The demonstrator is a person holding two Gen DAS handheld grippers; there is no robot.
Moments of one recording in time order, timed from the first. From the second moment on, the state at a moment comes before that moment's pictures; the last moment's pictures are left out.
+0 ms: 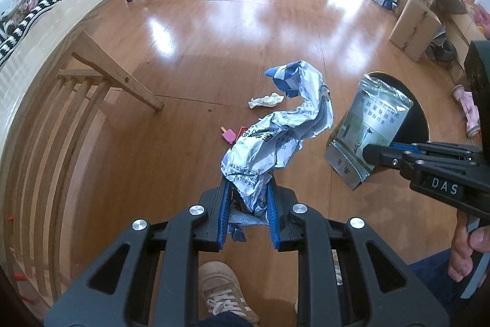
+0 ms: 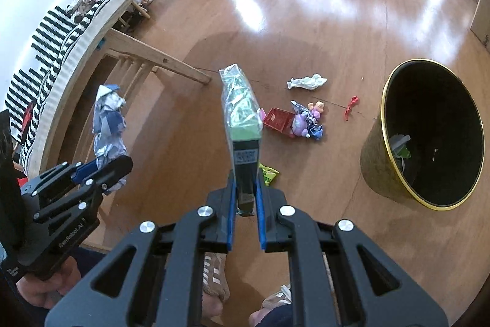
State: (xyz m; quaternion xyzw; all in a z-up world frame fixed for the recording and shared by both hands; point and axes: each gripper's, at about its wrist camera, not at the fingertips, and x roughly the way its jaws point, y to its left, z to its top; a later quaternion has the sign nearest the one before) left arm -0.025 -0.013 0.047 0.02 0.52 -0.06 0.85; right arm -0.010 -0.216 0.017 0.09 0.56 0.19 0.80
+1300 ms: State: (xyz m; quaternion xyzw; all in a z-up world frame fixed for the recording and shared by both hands) left arm 0.054 -0.272 -0.013 0.04 0.56 -0.21 0.80; right arm -0.002 -0.454 0.022 0.24 0.51 -0.05 0.82
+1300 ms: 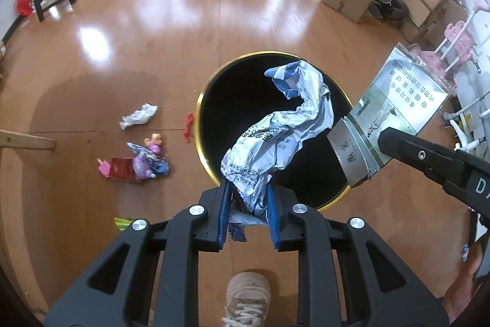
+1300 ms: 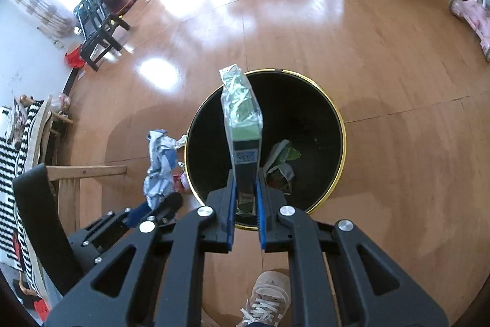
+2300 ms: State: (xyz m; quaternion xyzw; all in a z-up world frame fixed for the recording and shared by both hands) left arm 0.023 -0.136 0.022 0.14 0.51 -0.13 0.84; right arm 0.007 -0.372 0.042 0.18 0.50 0.02 0.85
